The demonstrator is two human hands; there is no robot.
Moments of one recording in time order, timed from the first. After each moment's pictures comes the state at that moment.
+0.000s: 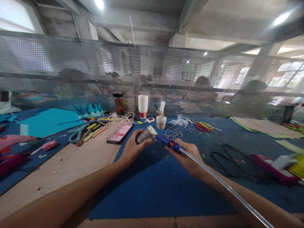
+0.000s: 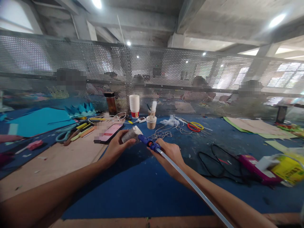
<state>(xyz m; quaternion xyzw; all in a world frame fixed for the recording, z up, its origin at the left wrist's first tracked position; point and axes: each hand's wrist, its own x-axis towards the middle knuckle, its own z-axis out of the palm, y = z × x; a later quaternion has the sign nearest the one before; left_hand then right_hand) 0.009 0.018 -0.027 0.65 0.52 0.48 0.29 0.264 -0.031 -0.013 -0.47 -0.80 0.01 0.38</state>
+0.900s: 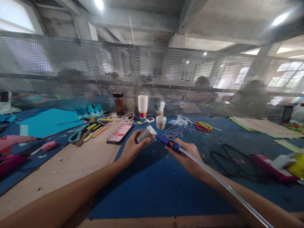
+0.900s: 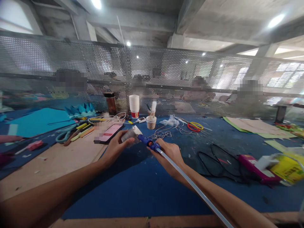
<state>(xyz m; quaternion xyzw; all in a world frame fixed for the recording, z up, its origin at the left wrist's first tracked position) 0.008 0.019 -0.024 0.64 0.52 0.48 0.29 0.263 -0.032 -0.011 -0.48 -0.79 0.01 0.38</state>
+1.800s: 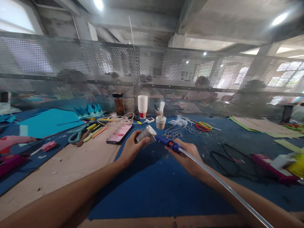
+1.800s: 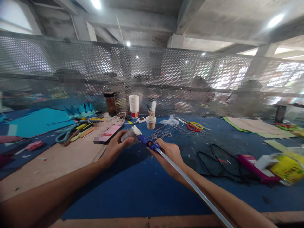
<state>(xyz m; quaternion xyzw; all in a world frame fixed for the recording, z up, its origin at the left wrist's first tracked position) 0.007 0.020 -0.024 0.63 0.52 0.48 0.32 0.263 -0.031 -0.013 -0.48 -0.79 0.00 0.37</state>
